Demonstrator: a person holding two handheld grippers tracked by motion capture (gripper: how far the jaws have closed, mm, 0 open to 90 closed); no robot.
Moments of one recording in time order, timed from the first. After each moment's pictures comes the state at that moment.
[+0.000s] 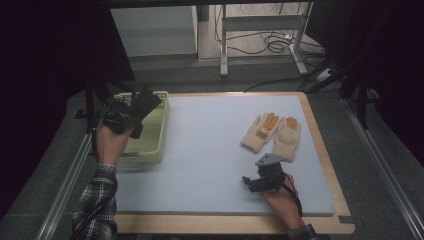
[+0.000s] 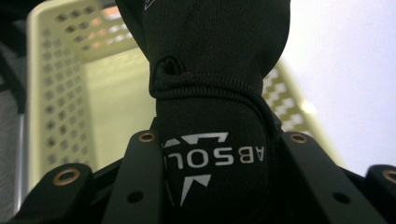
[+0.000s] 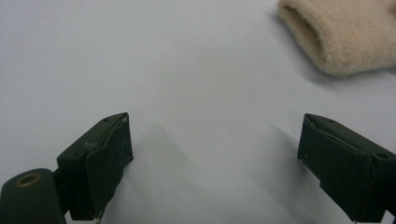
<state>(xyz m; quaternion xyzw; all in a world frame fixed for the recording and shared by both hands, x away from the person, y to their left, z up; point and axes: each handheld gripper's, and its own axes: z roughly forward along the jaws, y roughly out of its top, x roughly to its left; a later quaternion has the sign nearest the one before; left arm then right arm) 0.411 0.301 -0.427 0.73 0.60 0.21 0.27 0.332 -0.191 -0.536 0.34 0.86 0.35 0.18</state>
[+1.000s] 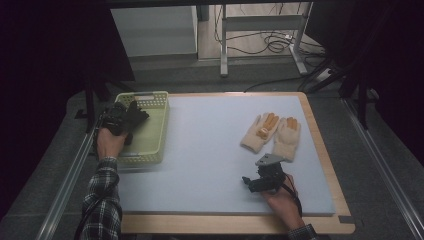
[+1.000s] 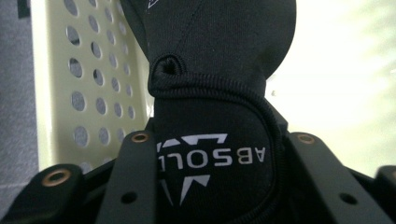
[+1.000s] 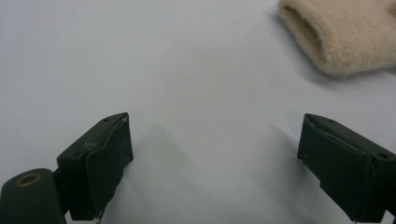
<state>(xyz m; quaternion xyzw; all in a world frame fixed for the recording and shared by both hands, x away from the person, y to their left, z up) 0.461 0.335 -0.493 0.73 0.66 0.16 0.13 0.332 -0.191 -0.536 0.34 0.86 0.35 0.18</state>
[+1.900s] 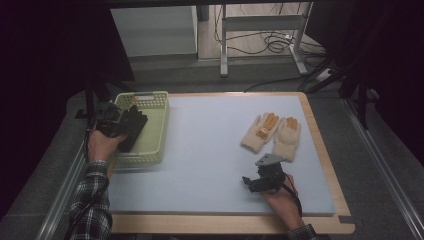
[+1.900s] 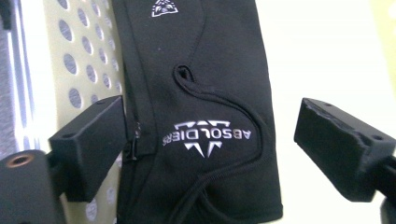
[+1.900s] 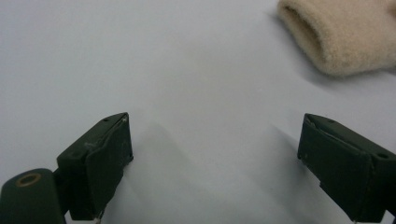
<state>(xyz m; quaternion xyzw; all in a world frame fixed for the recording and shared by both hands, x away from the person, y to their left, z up) 0.441 0.350 -0.483 0.73 0.65 0.11 0.19 0.332 -0.191 -0.536 0.34 0.86 0.35 0.18</state>
